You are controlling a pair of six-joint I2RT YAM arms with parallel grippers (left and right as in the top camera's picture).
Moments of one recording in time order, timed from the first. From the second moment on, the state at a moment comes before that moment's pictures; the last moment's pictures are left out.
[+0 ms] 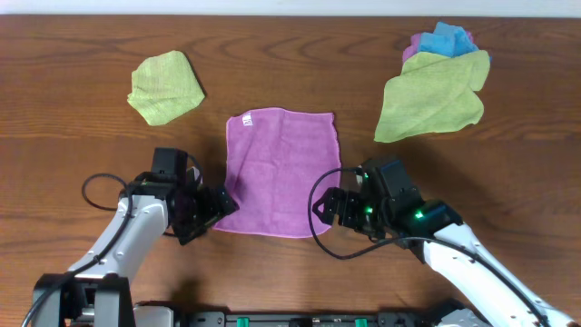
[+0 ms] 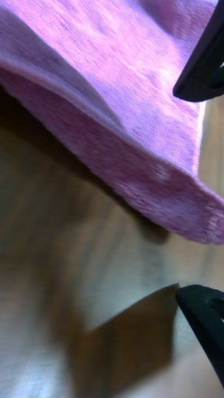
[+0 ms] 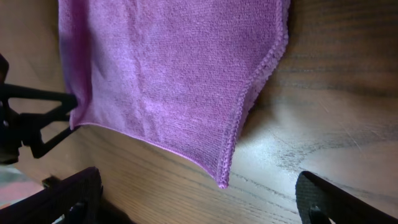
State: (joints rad) left arm -0.06 1.42 0.64 -0.64 0.42 -0.55; right arm 0.49 1.22 0.67 -0.52 -0.37 0.78
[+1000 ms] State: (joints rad) left arm -0.06 1.52 0.64 -0.48 0.55 -0.63; right arm 0.49 1.30 0.66 -0.47 -0.39 0.81
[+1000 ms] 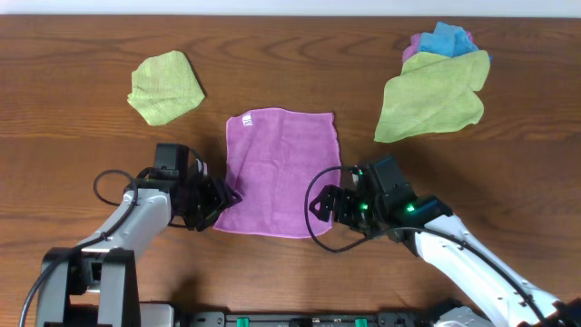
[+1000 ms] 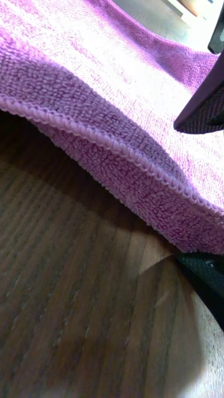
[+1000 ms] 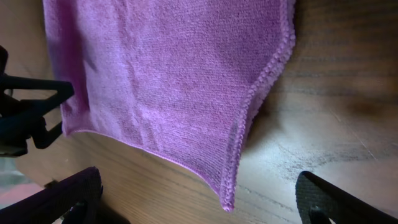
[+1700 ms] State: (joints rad) left arm -0.11 1.54 0.62 -0.50 0.55 -0.64; right arm 0.49 1.32 0.66 -0.56 -0.37 0.81
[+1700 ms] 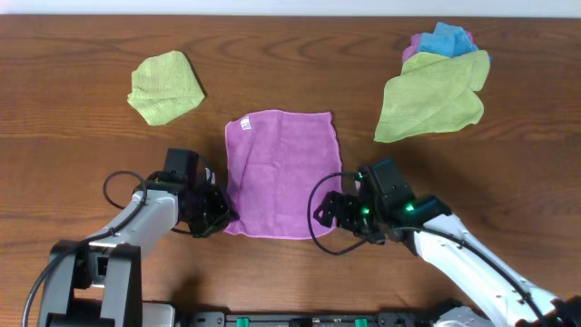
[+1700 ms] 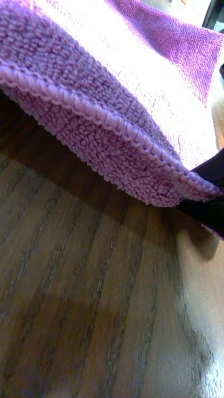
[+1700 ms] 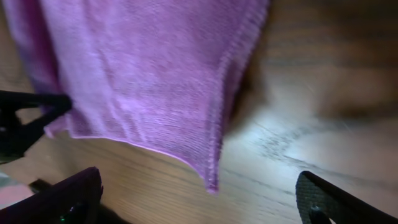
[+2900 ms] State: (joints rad) left arm -0.11 1.54 0.61 -0.51 0.68 -0.65; right arm 0.47 1.53 0.67 -0.39 -0.40 0.80
